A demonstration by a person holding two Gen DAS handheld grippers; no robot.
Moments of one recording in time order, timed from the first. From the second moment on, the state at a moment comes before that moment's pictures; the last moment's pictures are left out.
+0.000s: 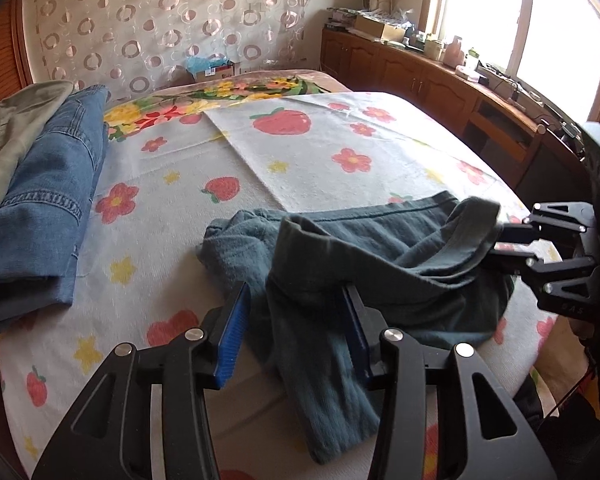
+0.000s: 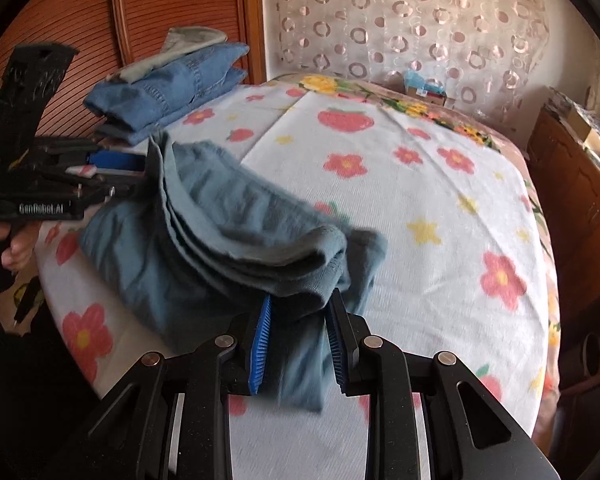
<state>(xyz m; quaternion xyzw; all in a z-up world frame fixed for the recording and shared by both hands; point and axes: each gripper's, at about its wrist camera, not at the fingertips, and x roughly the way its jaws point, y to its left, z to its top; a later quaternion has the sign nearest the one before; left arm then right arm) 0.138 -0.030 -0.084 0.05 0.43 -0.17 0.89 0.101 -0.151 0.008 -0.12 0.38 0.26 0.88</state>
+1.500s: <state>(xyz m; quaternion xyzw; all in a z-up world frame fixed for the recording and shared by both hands) 0.147 -0.017 -0.098 0.02 0.39 -0.16 0.91 0.152 -0.158 0.016 -0.09 0.34 0.23 0.91</state>
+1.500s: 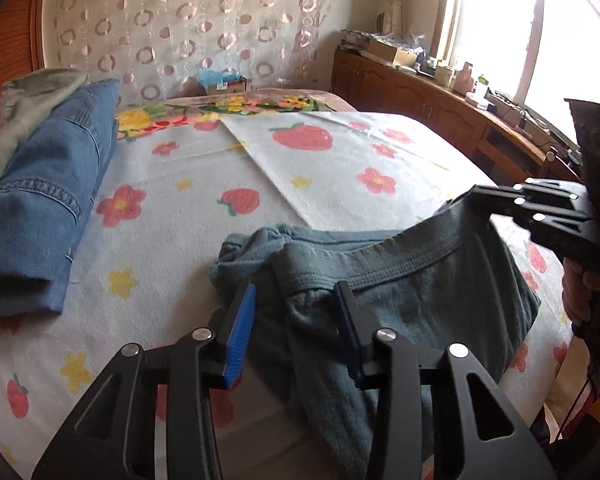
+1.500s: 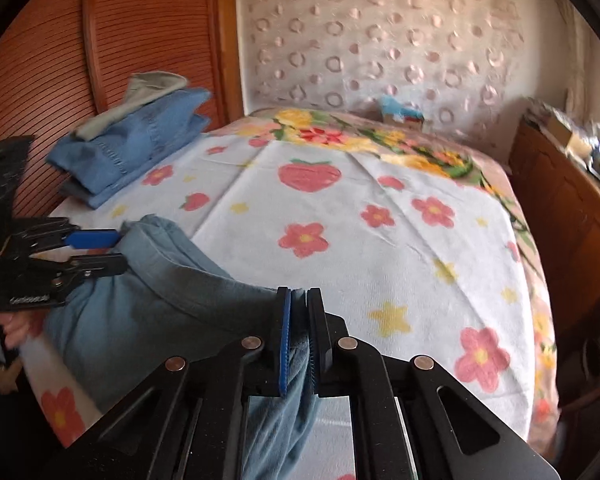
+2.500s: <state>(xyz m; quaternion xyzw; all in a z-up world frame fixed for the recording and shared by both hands) 0.157 -0.012 -0.114 0.00 0.42 -0.14 0.90 0.136 -0.169 -0.001 -0.06 0.40 0.20 0.89</state>
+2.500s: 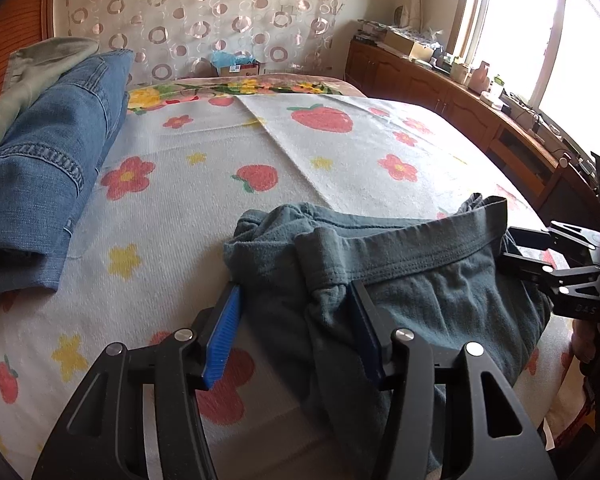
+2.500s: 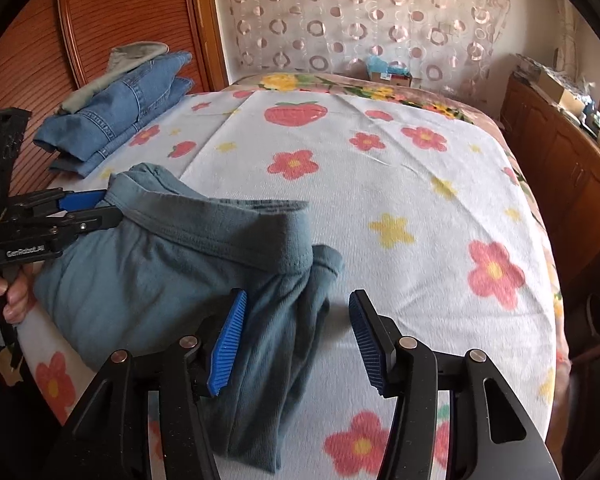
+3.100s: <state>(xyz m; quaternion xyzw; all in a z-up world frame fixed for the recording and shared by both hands) 0.157 -0.011 -0.114 0.00 0.42 -0.14 0.90 0.072 -0.206 0.004 -0.03 0.41 0.24 0.88</state>
